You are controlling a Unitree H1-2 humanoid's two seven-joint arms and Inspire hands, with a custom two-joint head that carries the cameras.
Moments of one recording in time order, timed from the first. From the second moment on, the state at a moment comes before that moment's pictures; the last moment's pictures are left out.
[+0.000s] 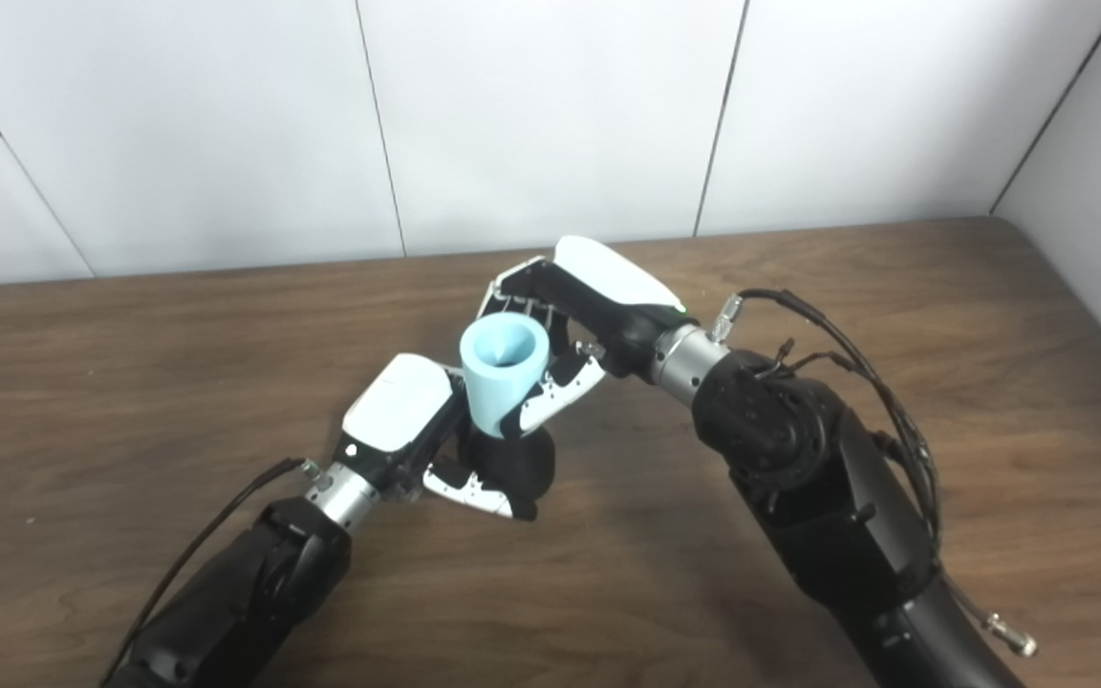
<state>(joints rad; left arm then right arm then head) -0.46 0.21 -0.63 0.40 0.88 -0.26 0.25 -0.41 -0.35 0.26 -0.38 -0.52 0.41 0.50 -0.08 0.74</state>
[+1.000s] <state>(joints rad) -0.47 0.20 -0.64 0.40 0.88 -0.25 0.25 -0.40 -0.51 0.27 -0.41 -0.40 0.31 0.61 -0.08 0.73</state>
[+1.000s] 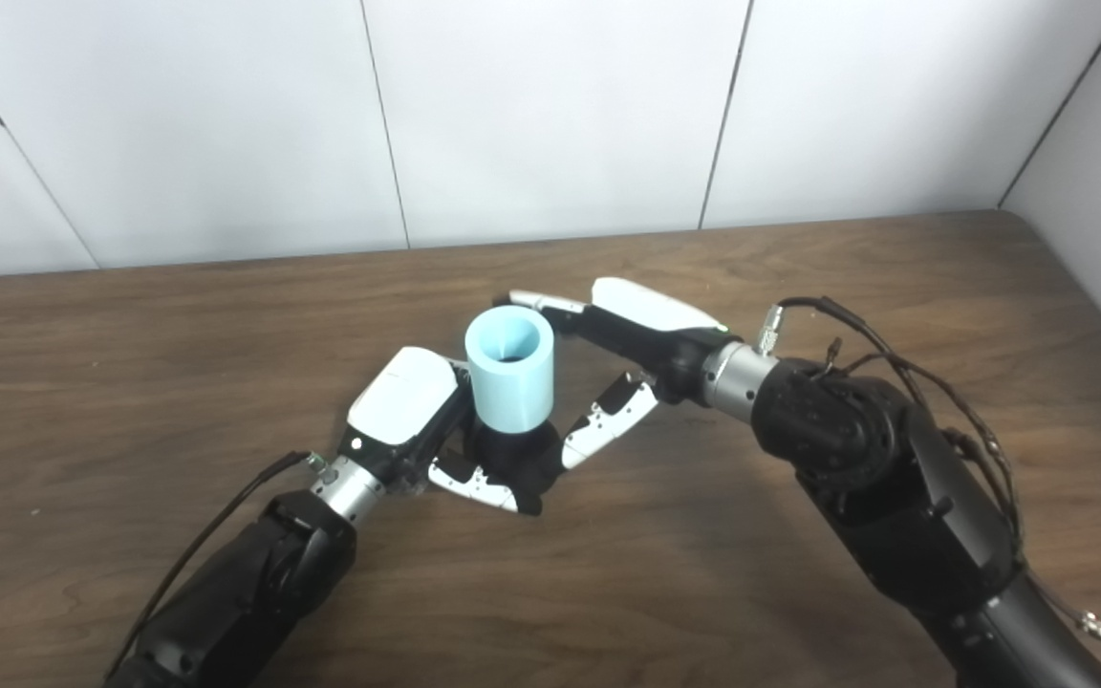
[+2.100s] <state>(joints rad) -0.47 0.21 -0.64 0.40 0.87 -0.25 0.25 -0.38 -0.56 0.20 -0.52 -0.41 0.03 0.56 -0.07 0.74</state>
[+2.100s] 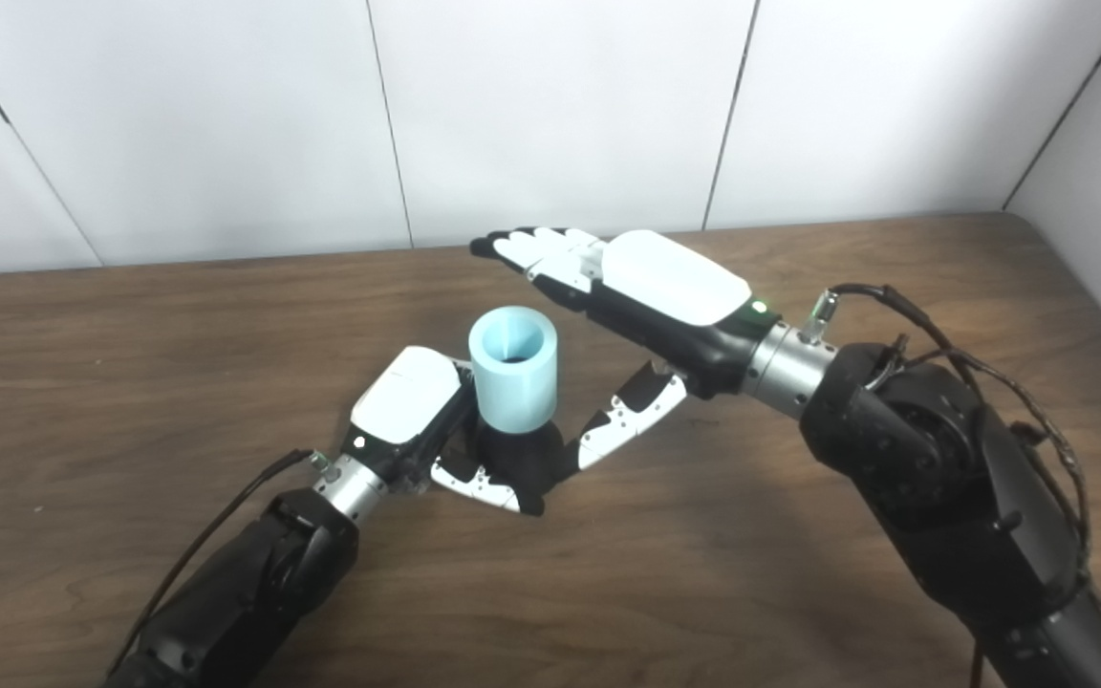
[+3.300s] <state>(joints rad) -0.47 0.21 -0.64 0.40 0.86 -0.25 0.24 -0.41 -0.60 0.32 -0.51 -0.56 -0.08 0.68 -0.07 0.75</state>
